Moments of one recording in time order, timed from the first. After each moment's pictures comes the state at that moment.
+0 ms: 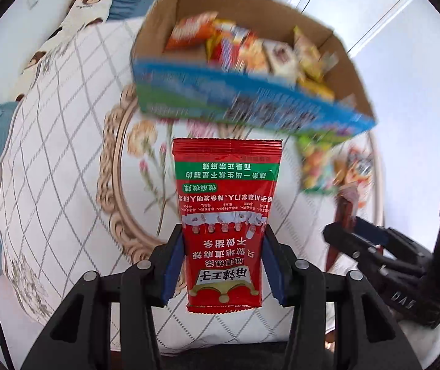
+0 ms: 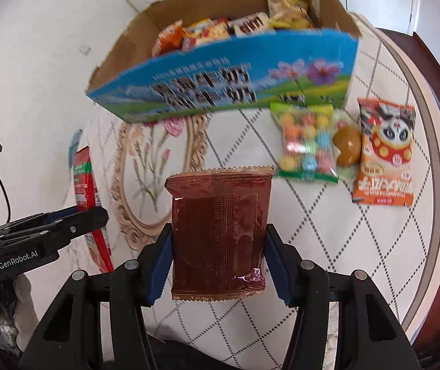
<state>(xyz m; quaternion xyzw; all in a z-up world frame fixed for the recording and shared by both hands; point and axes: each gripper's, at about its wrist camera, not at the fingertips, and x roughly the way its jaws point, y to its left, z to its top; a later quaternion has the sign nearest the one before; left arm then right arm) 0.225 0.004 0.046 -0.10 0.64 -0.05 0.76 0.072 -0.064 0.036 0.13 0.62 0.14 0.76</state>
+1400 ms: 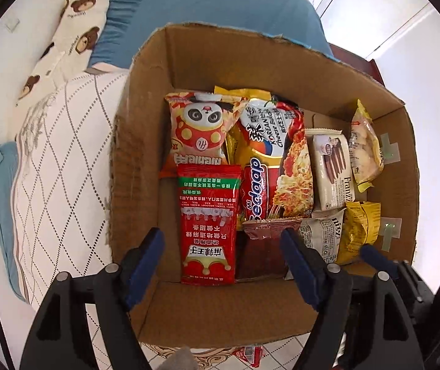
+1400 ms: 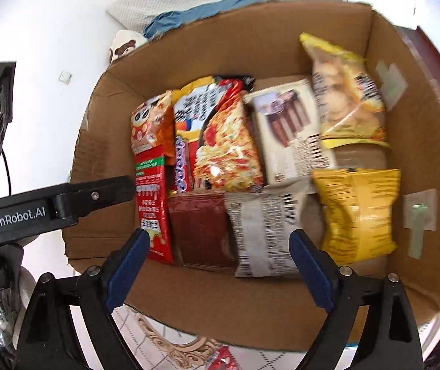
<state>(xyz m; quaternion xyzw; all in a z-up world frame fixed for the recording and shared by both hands) 0.392 0.110 -0.008 -0.05 0.68 -0.01 0.73 0.264 -0.007 -0.010 0.15 0.64 0.10 0.75</state>
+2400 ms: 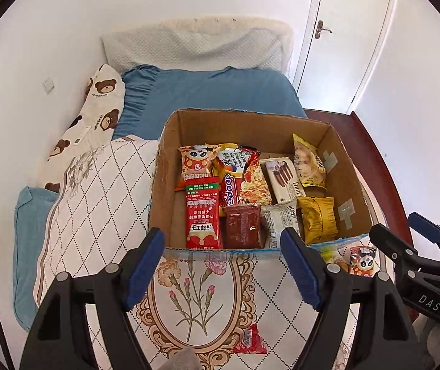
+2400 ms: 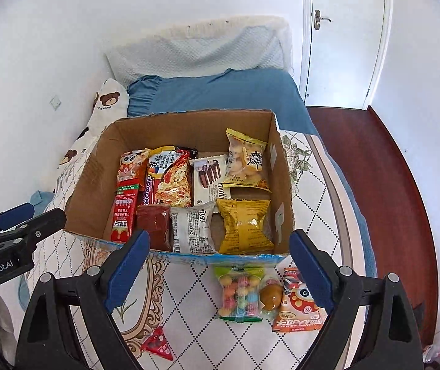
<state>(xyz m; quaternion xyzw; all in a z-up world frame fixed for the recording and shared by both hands) 0.249 0.080 0.100 -0.01 0.49 -0.01 0.87 0.156 -0.058 0.121 0.04 0.49 0.02 0.87</state>
